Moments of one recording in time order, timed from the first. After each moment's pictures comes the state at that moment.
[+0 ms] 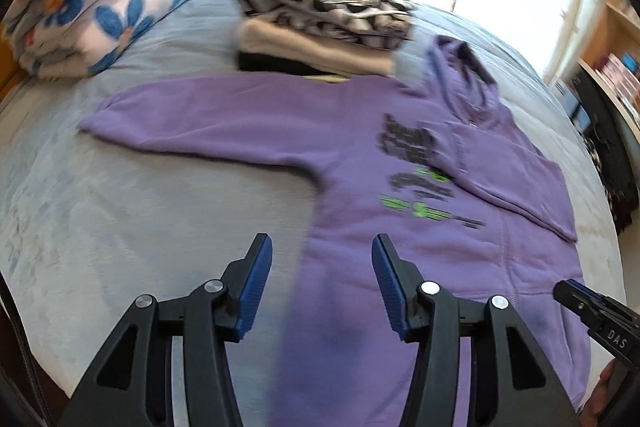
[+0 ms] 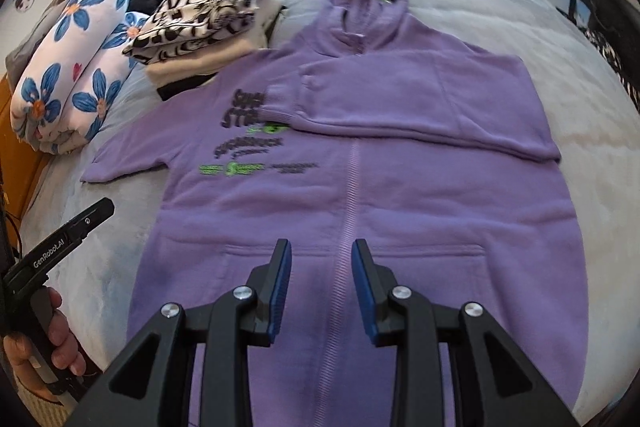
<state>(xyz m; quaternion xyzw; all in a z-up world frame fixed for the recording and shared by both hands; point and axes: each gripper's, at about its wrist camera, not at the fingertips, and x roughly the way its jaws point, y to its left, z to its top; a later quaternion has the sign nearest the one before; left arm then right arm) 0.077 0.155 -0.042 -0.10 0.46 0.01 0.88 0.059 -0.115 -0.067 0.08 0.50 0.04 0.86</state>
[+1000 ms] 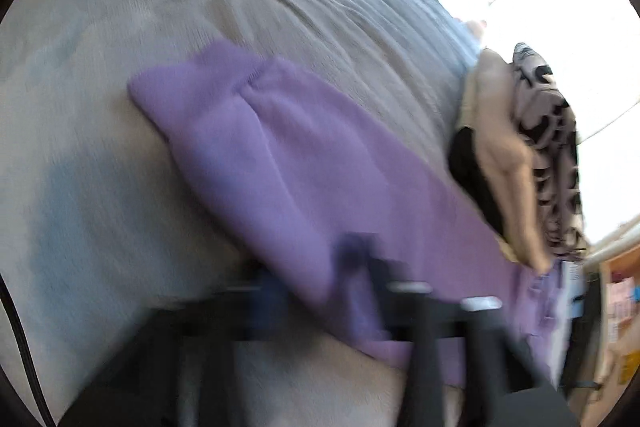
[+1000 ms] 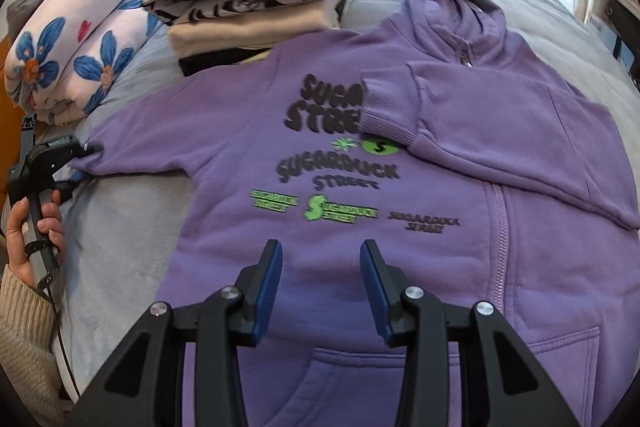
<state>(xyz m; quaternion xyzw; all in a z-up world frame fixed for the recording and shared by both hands) 0.213 0.427 -0.146 -0.34 0.44 0.12 0.82 0.138 -0.017 -0.124 0.04 0.51 0.07 0.86</state>
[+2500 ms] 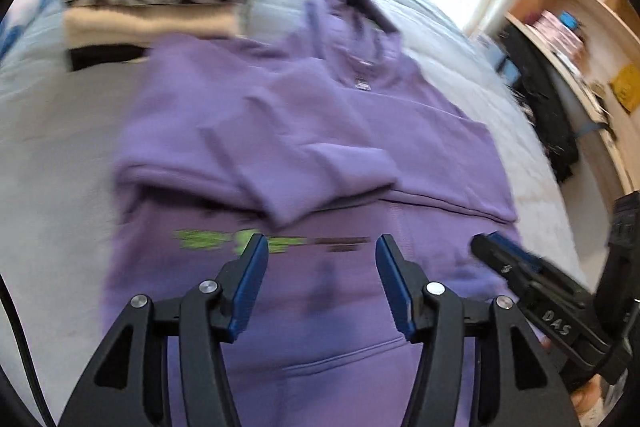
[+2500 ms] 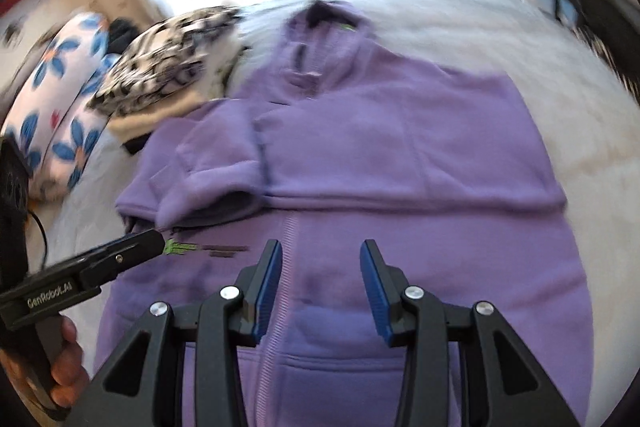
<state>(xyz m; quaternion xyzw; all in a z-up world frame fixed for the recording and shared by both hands) 0.172 0.034 -0.082 -0.10 0.50 -0.16 0.84 0.117 -0.170 -0.097 0.09 0.44 0.03 0.89</state>
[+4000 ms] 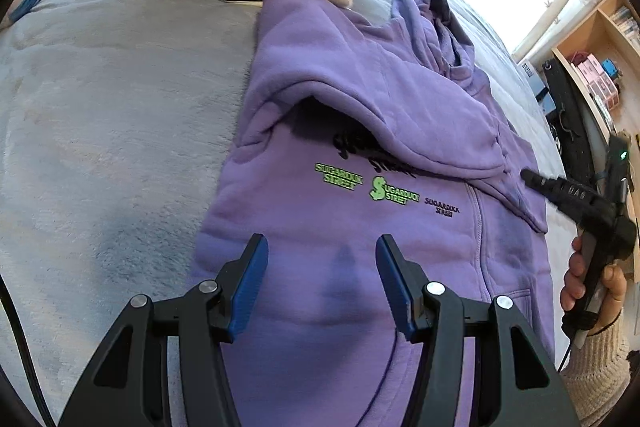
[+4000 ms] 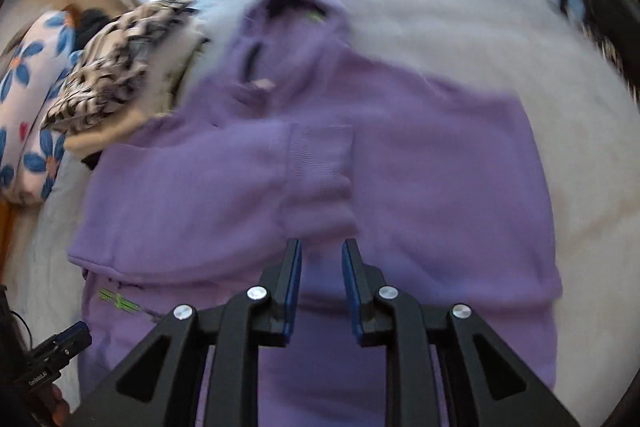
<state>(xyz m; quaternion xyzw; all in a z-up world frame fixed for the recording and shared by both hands) 0.147 0.111 -0.114 -0.16 0.53 -0.11 0.83 0.204 -0.244 -0.122 0.13 0.51 0.00 0.85</state>
